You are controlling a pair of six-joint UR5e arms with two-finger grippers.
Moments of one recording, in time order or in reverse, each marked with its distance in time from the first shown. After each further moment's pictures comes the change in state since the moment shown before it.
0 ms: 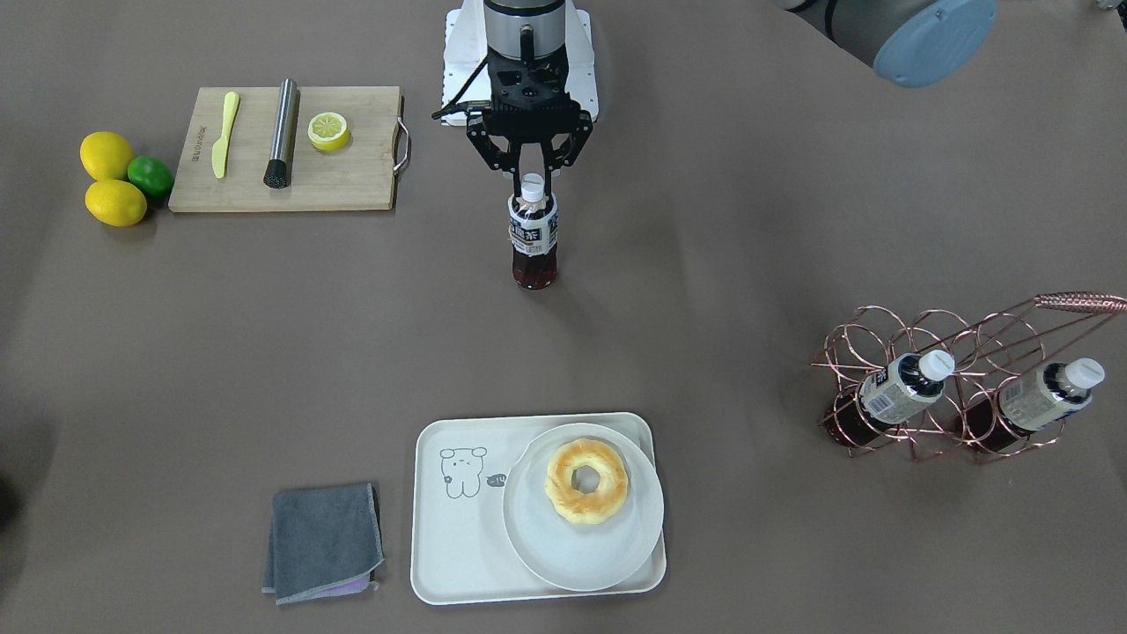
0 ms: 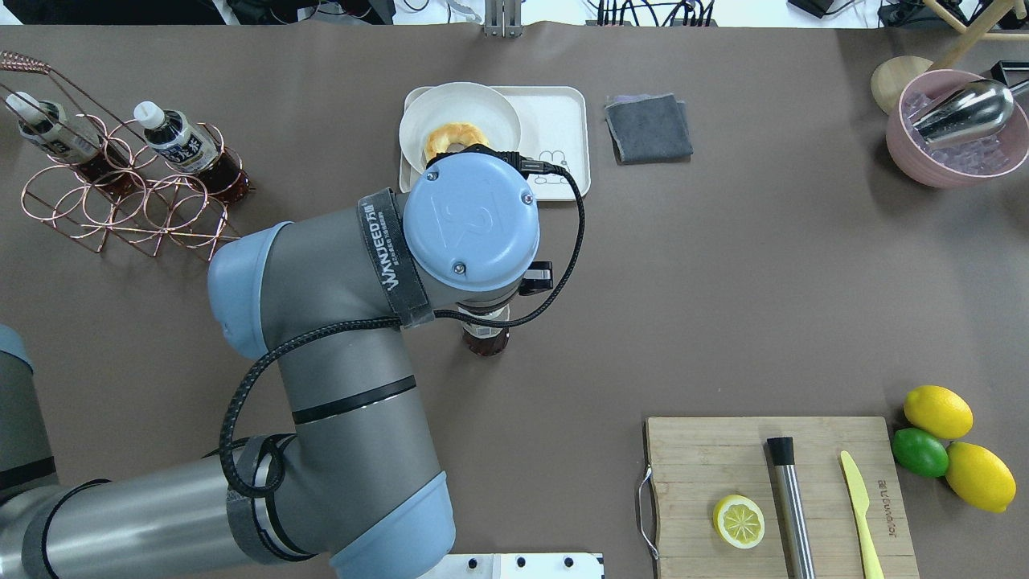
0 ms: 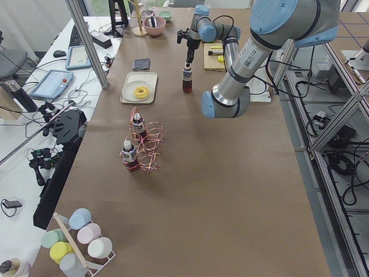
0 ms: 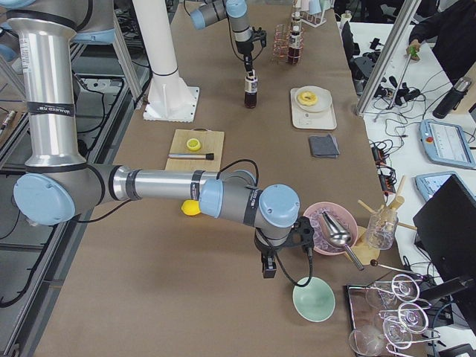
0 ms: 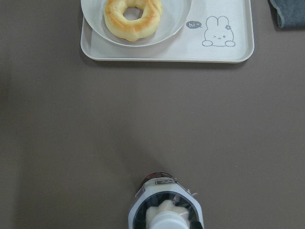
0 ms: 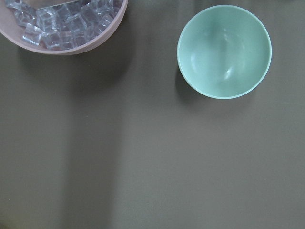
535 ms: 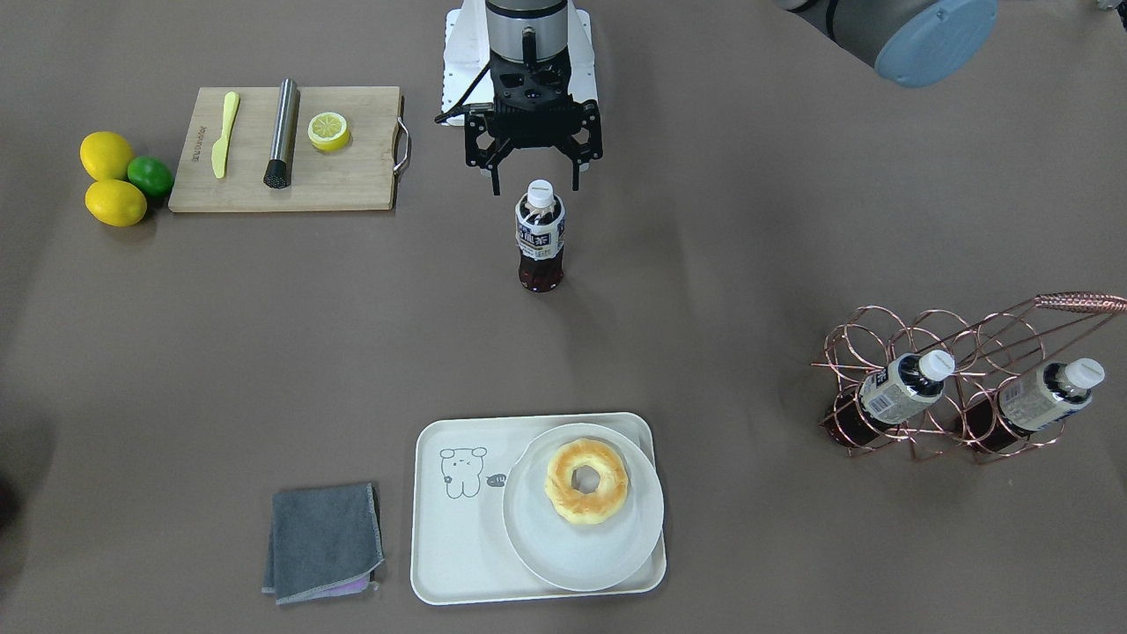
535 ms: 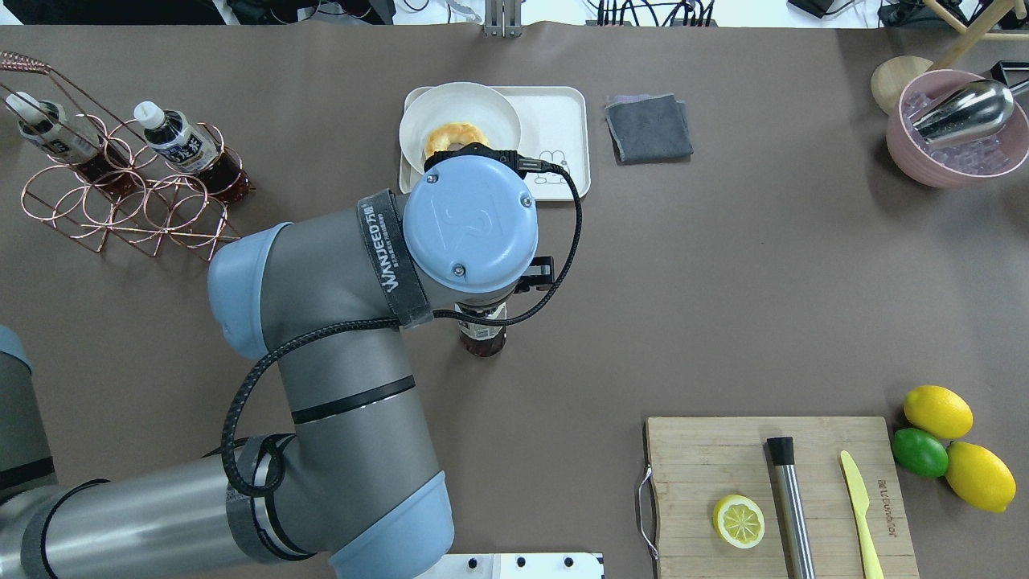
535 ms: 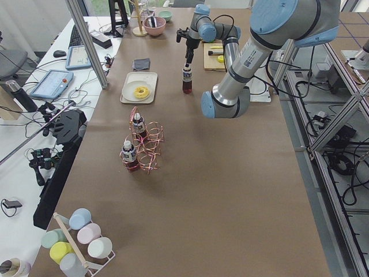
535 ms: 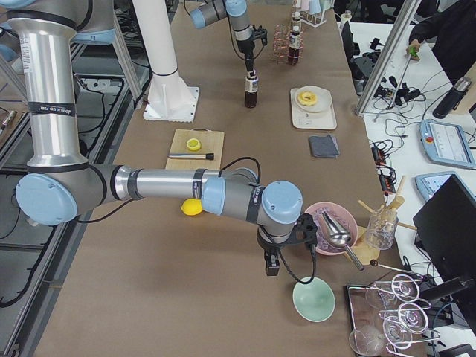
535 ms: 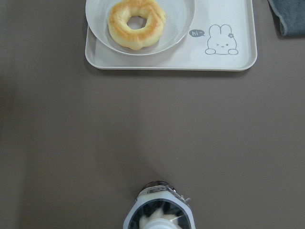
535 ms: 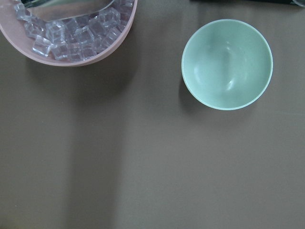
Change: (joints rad) left arm -0.004 0.002 -0.013 0.000 0.028 0.005; right arm 0.000 0.014 0.003 0.000 0.003 0.005
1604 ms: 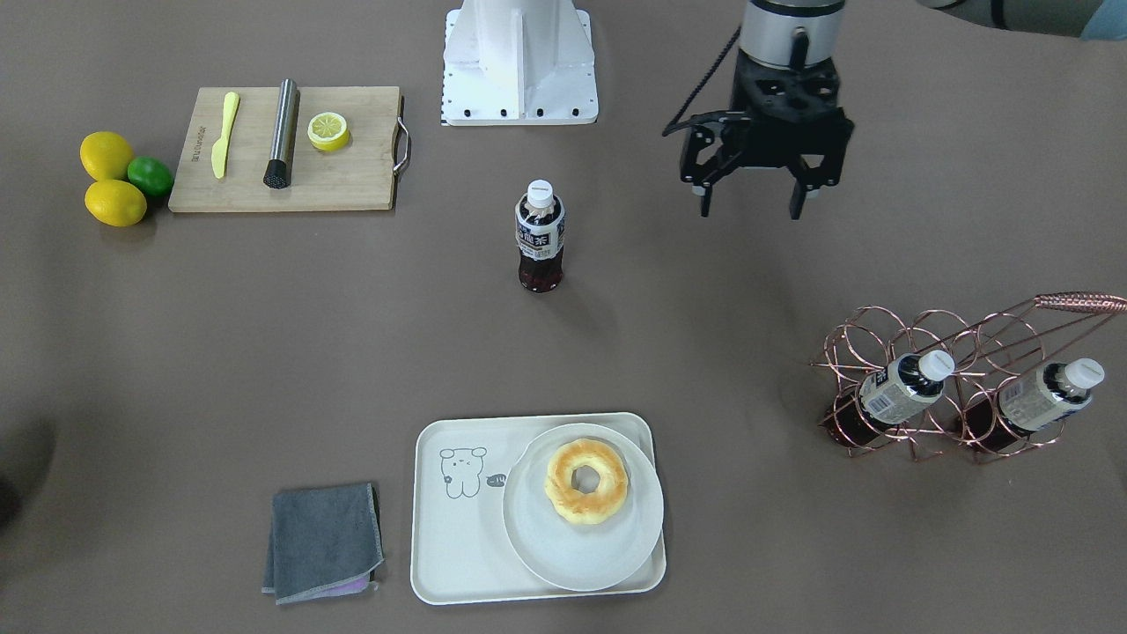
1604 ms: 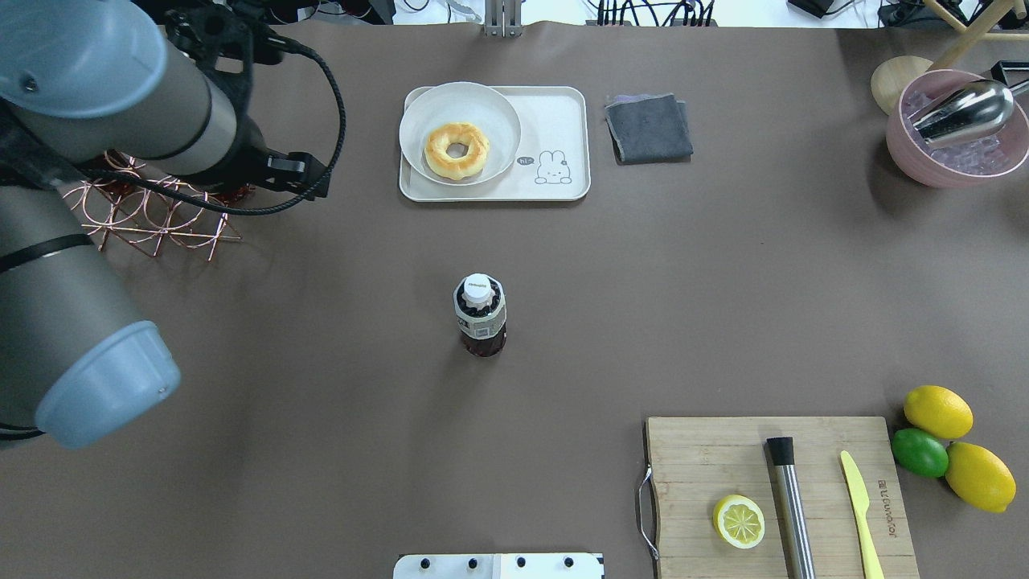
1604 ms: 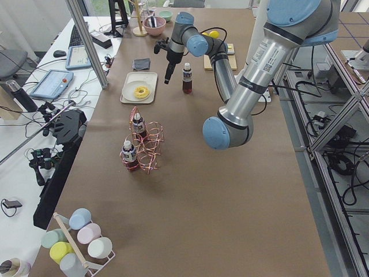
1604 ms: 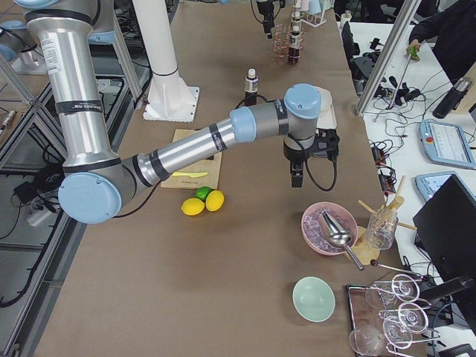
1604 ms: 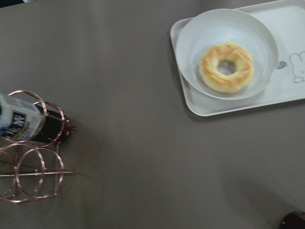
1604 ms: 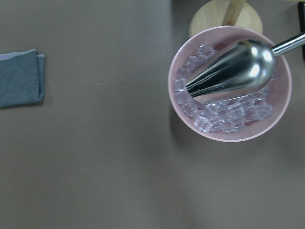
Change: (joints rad) left arm -0.346 0.350 -0.267 -0.023 -0.192 0.424; right arm -0.207 0.140 0.271 -0.011 0.073 0.550
